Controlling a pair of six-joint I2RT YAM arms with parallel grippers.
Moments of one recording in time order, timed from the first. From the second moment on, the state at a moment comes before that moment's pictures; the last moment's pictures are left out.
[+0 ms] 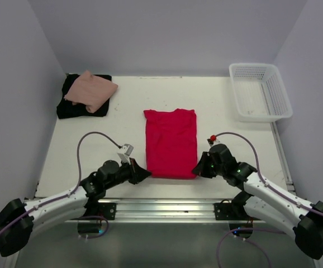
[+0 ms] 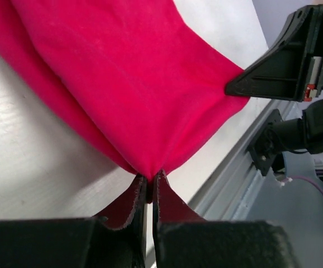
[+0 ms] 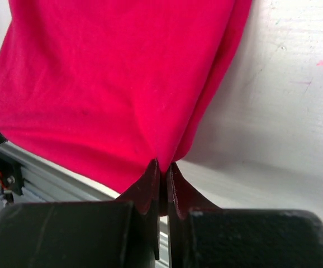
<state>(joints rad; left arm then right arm) -0.81 0.82 0.07 0.40 0.13 -0.77 0.66 0.86 0.38 -0.33 -0.08 0.81</state>
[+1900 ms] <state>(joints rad) -0.40 1.84 1.15 0.22 0.03 -0.37 0.45 1.99 1.66 -0.47 0.23 0.40</state>
